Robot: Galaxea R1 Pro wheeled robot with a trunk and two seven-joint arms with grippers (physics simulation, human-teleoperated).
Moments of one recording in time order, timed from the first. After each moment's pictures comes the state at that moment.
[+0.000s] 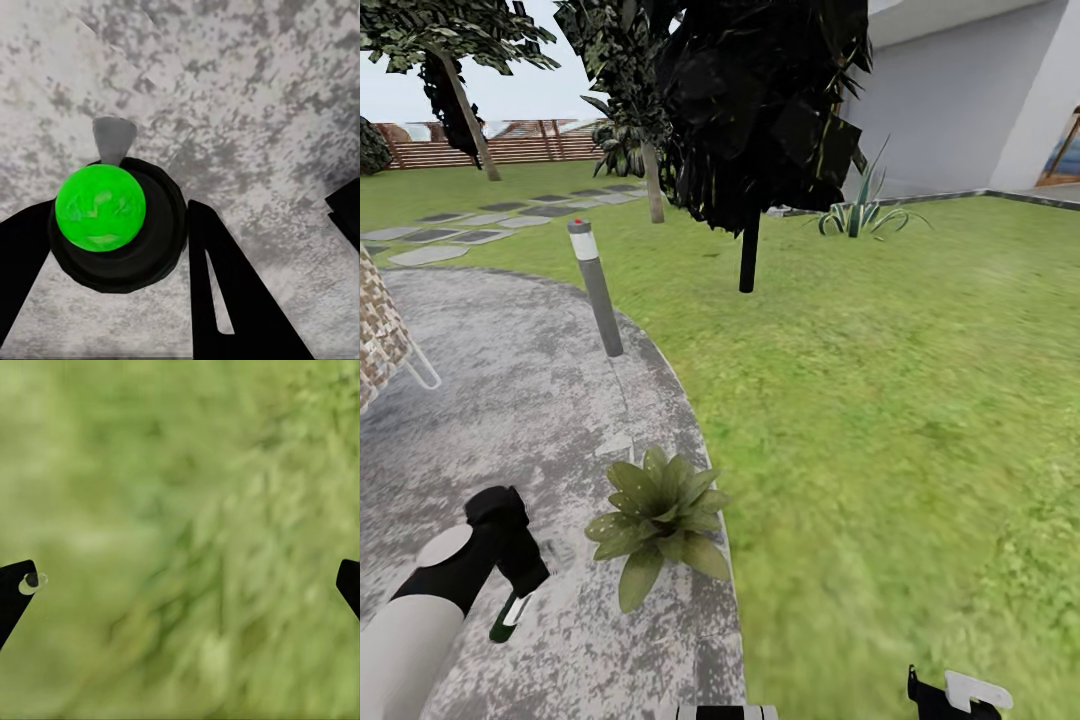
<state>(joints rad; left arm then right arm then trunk) -0.69 0.24 -0.01 -0.91 -1.24 0.69 -1.38 -0.41 -0.07 -1.20 -0.20 0.94 -0.52 -0.08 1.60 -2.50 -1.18</state>
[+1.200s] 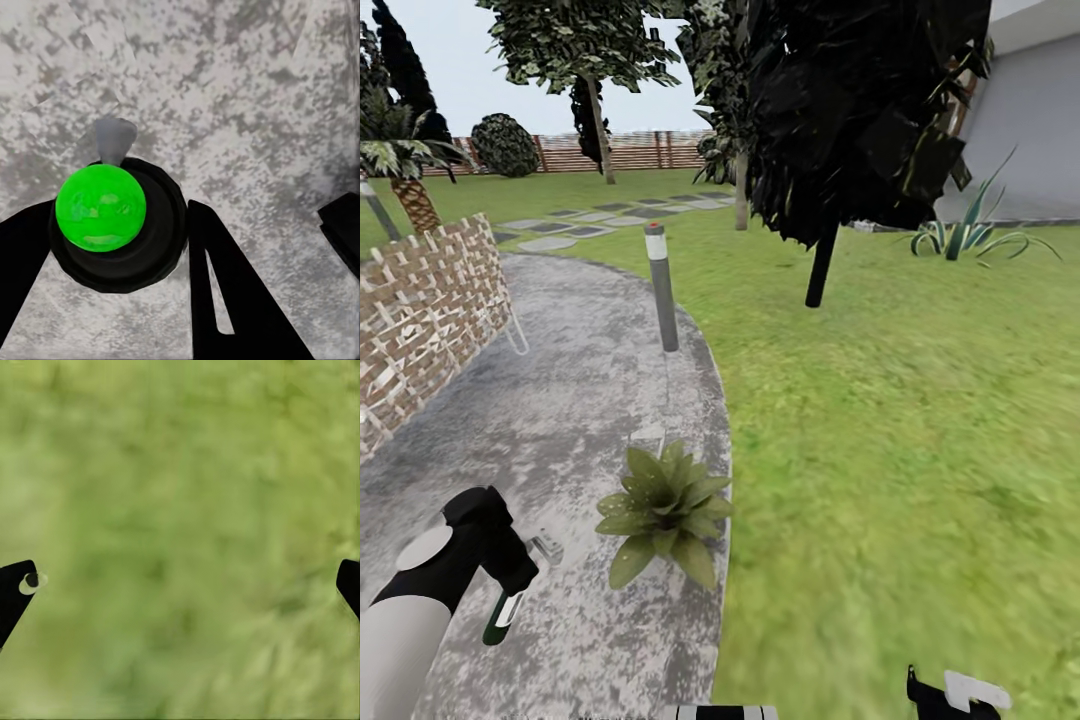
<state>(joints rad) -0.69 0.25 0.09 -0.91 -1.24 0.69 -1.38 -0.41 -0.07 -1.20 -0.20 0.94 -0.52 -0.08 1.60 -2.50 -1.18</state>
